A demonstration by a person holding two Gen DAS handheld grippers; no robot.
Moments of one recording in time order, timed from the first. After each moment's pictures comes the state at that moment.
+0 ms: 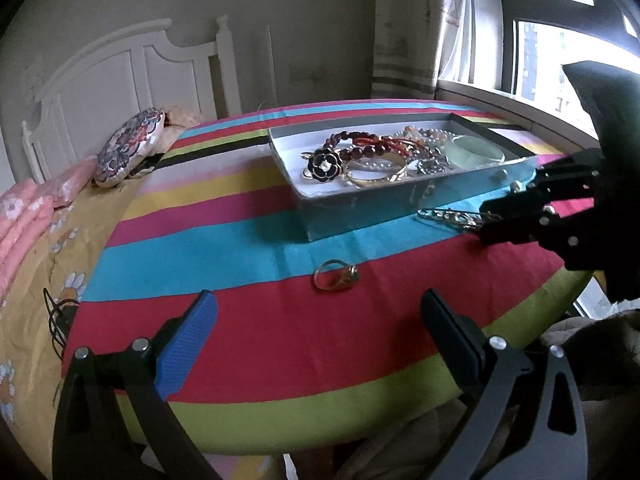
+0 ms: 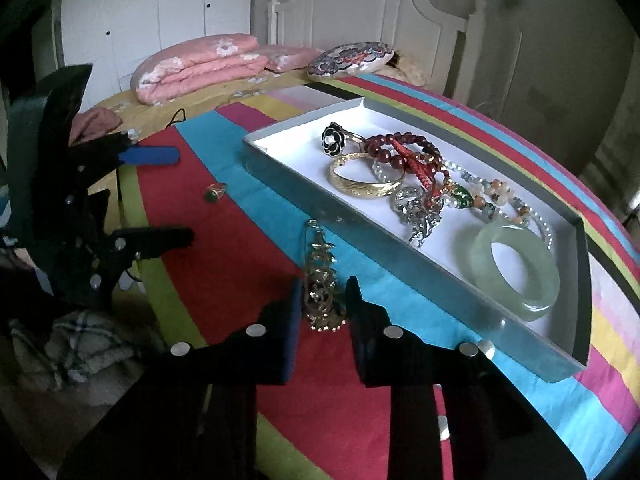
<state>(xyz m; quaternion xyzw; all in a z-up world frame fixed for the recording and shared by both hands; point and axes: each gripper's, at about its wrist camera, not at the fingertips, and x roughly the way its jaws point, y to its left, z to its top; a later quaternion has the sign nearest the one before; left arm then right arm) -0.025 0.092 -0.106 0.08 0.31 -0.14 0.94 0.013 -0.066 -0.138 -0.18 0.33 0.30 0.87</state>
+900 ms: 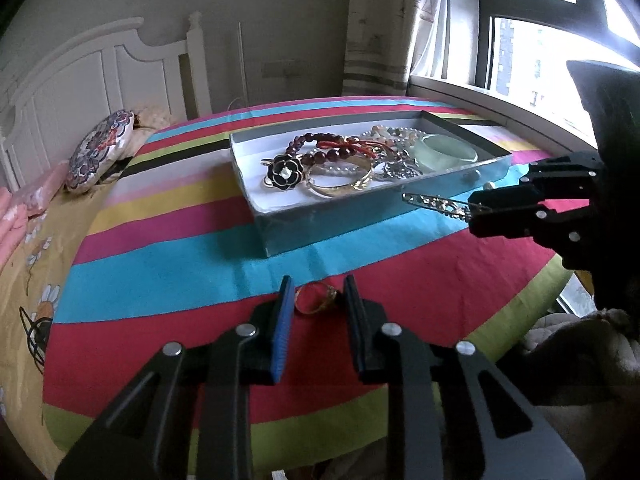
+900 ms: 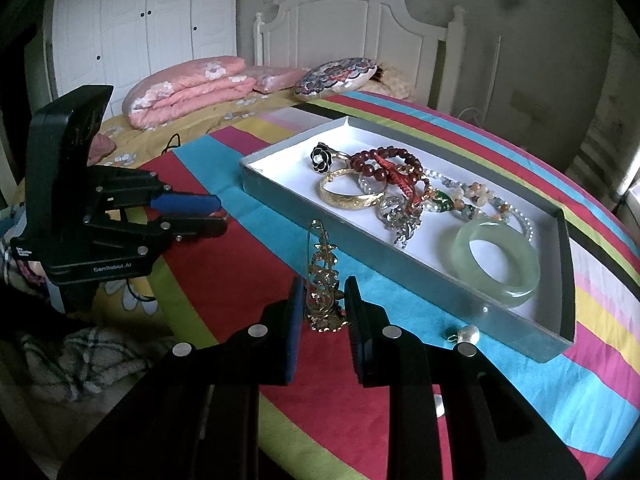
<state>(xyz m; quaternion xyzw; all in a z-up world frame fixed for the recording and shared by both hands) -0.014 0.077 -0.104 0.08 0.32 -0.19 0.93 0.002 -0.076 -0.129 -0.15 0.31 0.29 0.89</state>
